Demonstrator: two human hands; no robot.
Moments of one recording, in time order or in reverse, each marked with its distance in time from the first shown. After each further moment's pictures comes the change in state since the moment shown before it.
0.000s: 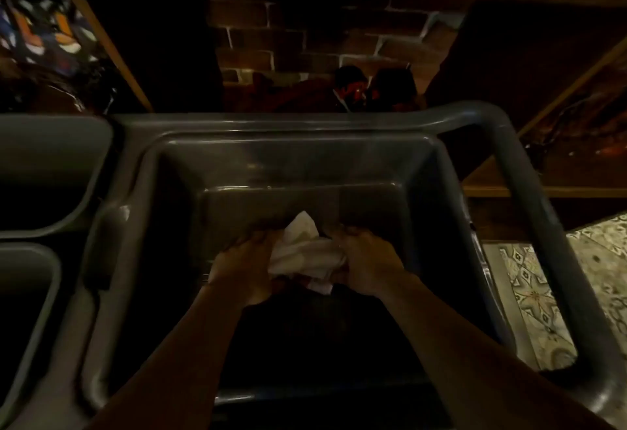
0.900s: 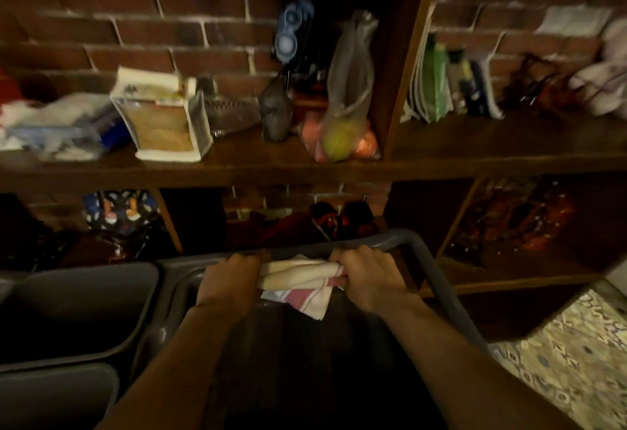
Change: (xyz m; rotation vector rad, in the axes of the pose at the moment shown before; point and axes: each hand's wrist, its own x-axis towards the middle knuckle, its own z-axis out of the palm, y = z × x) left_hand -0.075 0.048 -0.190 0.223 0.506 0.086; right_hand -0.088 -0.056 -0.191 -0.228 0.487 -0.009
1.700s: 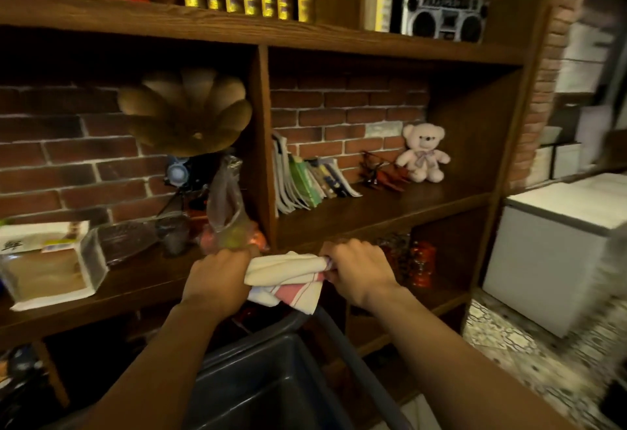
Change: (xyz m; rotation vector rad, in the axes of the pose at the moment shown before) left_hand 0.020 0.132 -0.181 -0.091 0.268 0.404; right_hand -0.093 0.078 -0.190 -0.114 0.346 0.274
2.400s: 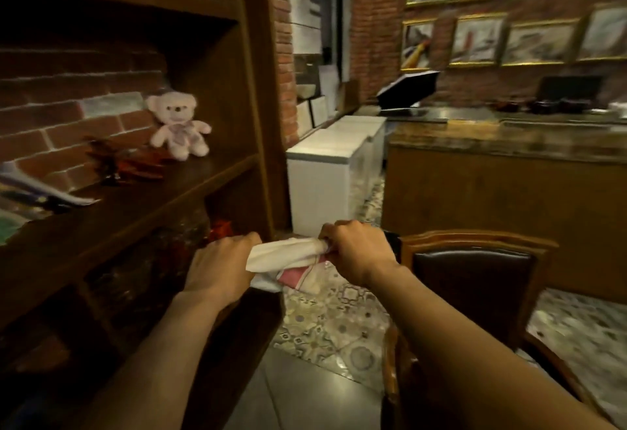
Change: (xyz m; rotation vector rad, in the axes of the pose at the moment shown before) left_hand 0.080 0.419 0.105 -0.185 -0.070 0.691; right_hand -0.241 0.323 -0.057 -0.224 0.024 0.661
